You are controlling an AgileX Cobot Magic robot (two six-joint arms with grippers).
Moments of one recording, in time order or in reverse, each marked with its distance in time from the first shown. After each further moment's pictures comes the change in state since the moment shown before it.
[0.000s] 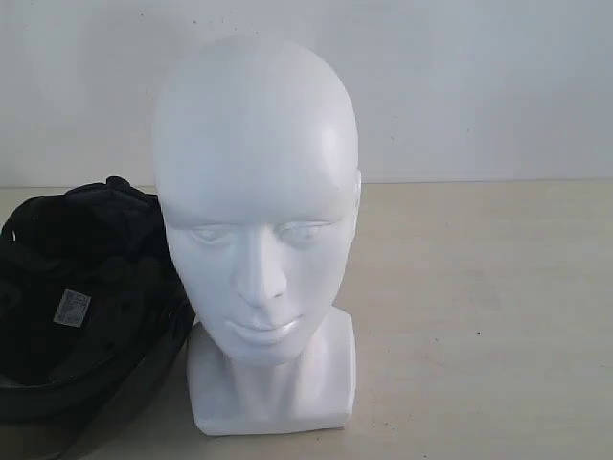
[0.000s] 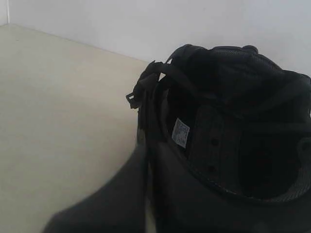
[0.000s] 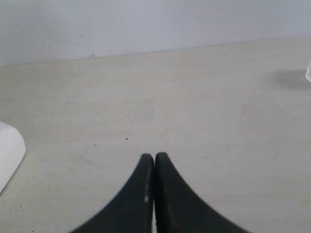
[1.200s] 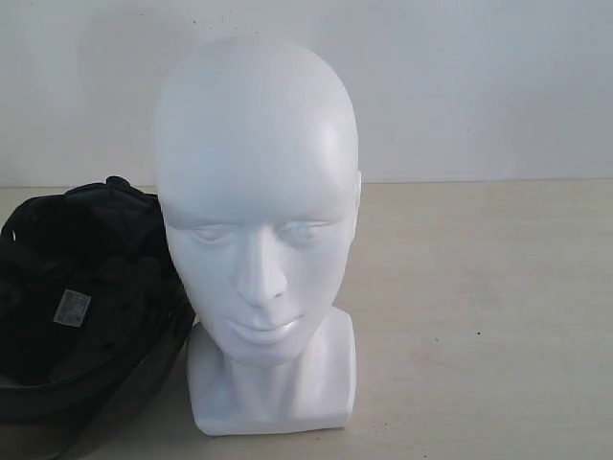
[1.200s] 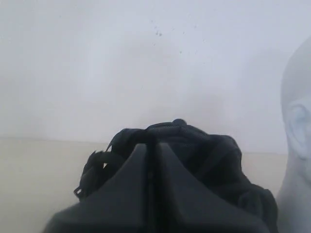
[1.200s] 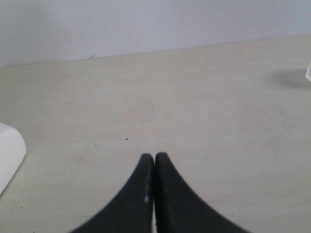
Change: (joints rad) left arm 0.018 0.000 0.000 0.124 -0.339 0.020; right arm 0.000 0.000 0.000 0.002 0.000 0.004
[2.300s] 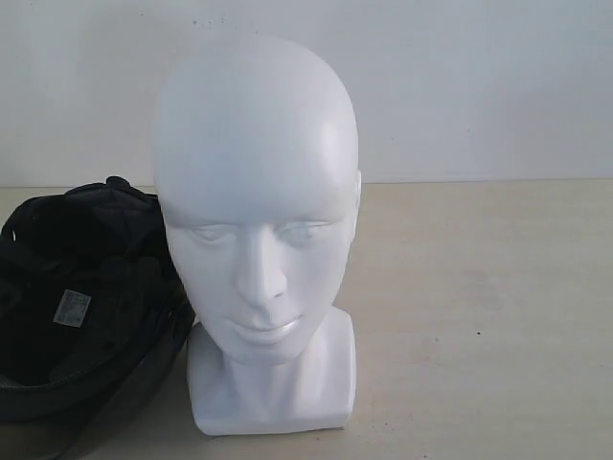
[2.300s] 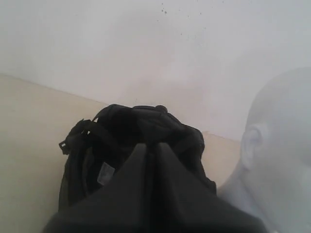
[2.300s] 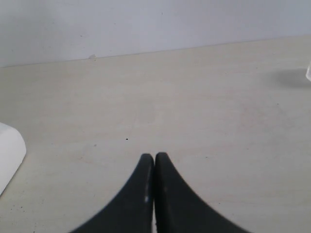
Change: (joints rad) left arm 0.000 -0.004 -0.413 -0.657 0.605 0.404; right arm 0.000 0.000 0.000 0.000 0.000 0.000
